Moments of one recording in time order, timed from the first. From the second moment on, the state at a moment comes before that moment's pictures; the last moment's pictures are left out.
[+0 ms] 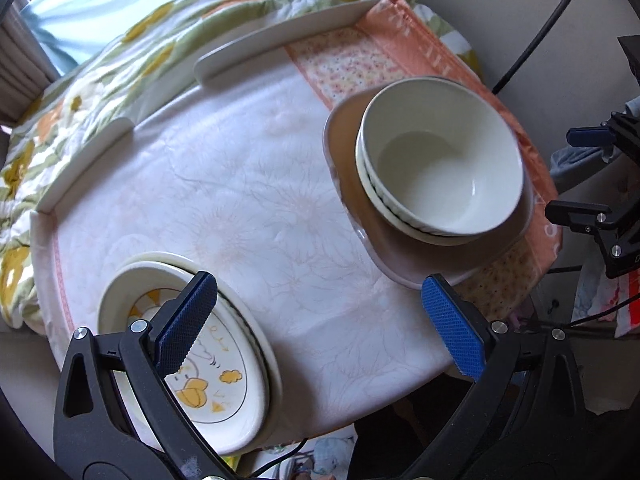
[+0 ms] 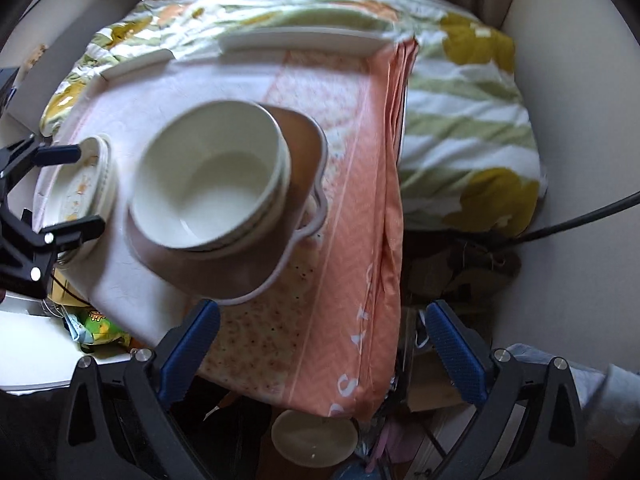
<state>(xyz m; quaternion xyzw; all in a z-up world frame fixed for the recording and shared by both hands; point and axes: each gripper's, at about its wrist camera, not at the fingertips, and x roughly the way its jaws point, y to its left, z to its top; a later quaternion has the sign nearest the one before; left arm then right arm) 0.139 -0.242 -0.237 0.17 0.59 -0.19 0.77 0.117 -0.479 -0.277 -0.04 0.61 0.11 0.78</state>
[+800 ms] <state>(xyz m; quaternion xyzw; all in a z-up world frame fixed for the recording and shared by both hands) 0.175 -0.279 -0.314 0.14 0.63 -0.23 0.72 0.161 -0.445 -0.339 -0.02 0.65 0.19 0.74</state>
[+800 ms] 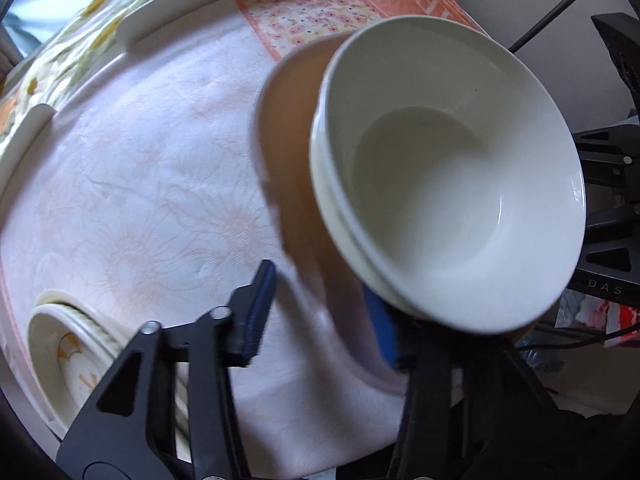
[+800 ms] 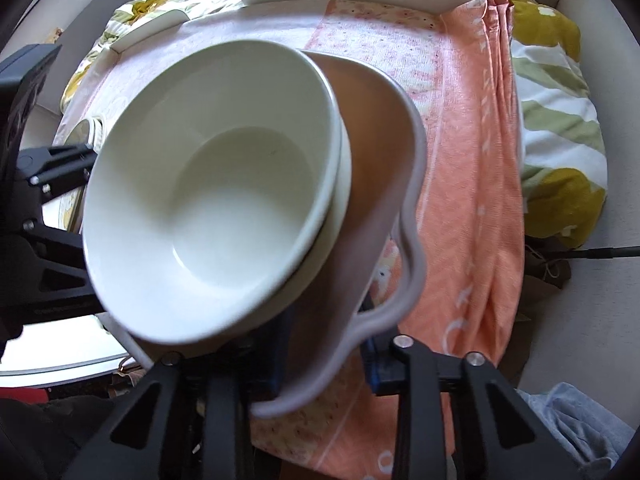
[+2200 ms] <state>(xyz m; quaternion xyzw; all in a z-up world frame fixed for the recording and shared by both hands) 0.129 -0.118 -0.186 0.12 0.54 -0.20 0.81 0.123 -0.307 -0.210 -0.09 0.54 0.23 0.80</state>
